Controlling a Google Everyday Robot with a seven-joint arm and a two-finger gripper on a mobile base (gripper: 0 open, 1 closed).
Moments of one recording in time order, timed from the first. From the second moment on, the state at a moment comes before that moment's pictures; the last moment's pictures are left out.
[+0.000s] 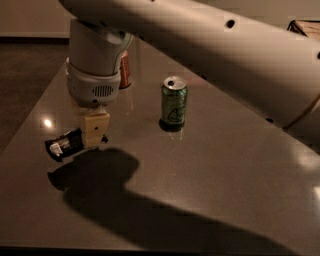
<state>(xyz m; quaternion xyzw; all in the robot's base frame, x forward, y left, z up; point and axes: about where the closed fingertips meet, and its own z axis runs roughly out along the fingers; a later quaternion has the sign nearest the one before) 0.445 0.151 0.903 -0.87 0.47 0.12 0.12</state>
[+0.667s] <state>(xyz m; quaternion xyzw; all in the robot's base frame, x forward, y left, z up) 0.445 0.124 0.963 -0.87 0.46 0.10 0.17</state>
